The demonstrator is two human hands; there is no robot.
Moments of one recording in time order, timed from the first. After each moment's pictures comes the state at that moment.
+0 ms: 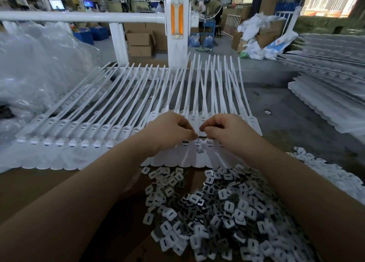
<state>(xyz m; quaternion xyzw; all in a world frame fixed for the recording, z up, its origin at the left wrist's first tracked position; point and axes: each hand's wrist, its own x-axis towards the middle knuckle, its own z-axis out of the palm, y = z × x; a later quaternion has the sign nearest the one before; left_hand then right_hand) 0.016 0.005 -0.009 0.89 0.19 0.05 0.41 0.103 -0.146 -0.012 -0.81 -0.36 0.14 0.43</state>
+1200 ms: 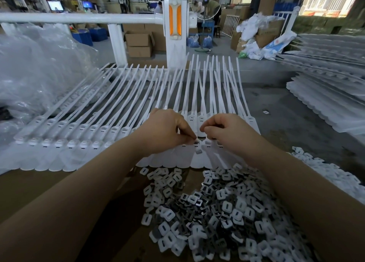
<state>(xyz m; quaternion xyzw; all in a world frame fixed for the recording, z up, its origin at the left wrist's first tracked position) 0.012 0.018 -0.012 0.96 0.02 0.13 0.24 0.103 -0.148 -0.010 -0.81 -0.36 0.14 0.44</state>
